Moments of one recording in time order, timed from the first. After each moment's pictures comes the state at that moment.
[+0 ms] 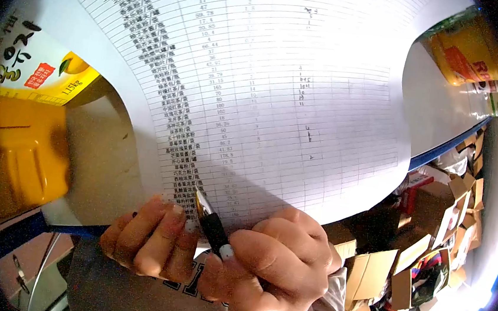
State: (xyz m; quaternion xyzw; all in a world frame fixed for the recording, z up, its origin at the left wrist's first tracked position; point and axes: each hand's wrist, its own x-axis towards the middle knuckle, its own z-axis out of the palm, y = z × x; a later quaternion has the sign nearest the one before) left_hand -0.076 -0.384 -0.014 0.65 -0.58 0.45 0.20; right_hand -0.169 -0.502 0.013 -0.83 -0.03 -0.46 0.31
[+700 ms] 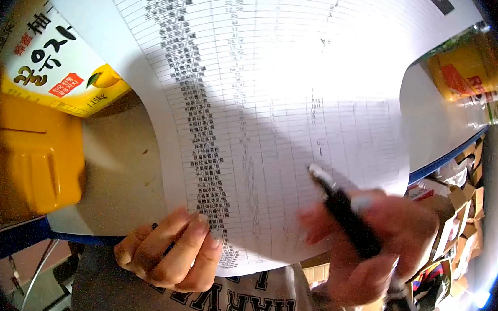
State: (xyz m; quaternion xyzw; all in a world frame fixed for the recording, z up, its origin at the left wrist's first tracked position) left_hand -0.081 -0.384 -0.011 0.68 -0.57 0.41 0.20; right_hand -0.181 -0.530 0.029 -0.69 0.17 -0.49 0.51
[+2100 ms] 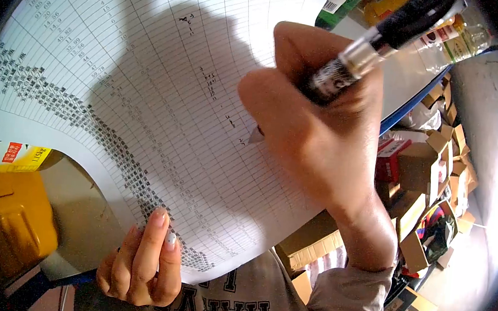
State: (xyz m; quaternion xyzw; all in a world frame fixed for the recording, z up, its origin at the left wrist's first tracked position) left_hand -0.073 -0.387 0.006 0.66 -0.62 0.40 0.15; right_hand -0.142 -0.578 0.062 -0.77 0.27 -0.33 0.47
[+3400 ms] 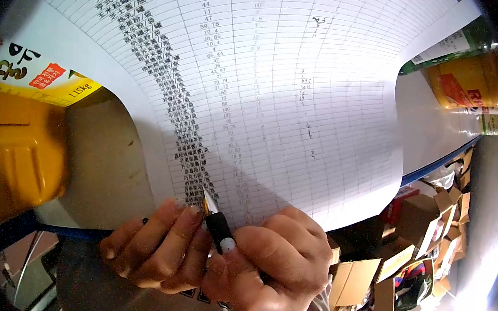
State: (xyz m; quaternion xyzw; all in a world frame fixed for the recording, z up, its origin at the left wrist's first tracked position) left_hand -0.077 -0.387 -0.002 0.67 -0.58 0.40 0.23; right_hand -0.159 -0.504 0.021 -0.84 0.02 -0.46 0.28
